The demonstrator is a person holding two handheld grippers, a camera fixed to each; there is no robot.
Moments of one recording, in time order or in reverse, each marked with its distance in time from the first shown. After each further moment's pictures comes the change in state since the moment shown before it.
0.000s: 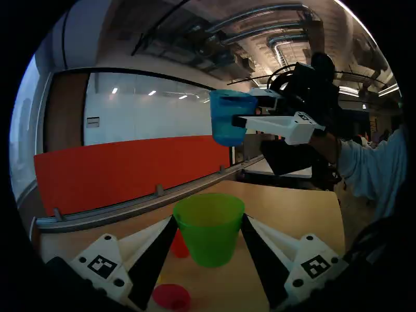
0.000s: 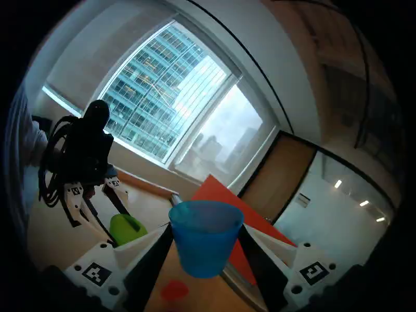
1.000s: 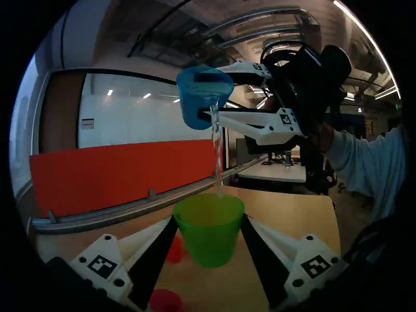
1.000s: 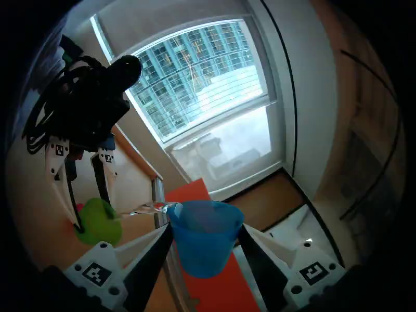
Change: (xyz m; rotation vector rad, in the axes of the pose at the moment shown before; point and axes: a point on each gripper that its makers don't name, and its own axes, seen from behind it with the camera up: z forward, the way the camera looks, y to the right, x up) left arm 0.012 0.017 0.008 -0.042 0.026 -0.008; right arm 0.036 0.015 0.033 -0.029 -0.023 -0.475
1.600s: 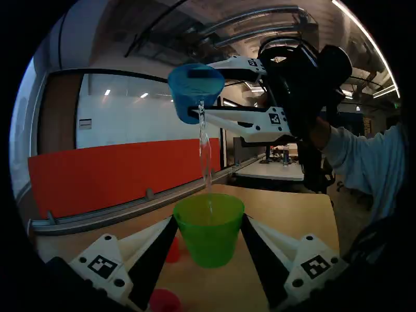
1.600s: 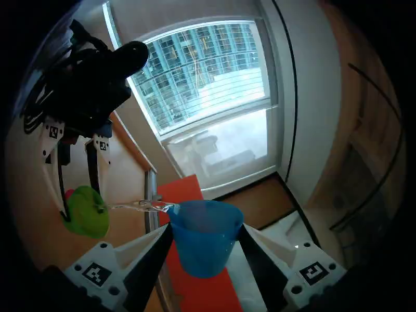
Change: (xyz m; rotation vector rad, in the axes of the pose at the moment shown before) left arm -0.001 0.006 0.001 -0.015 -0.008 0.011; right arm -0.007 0.014 0.003 -0.036 -0.022 -0.095
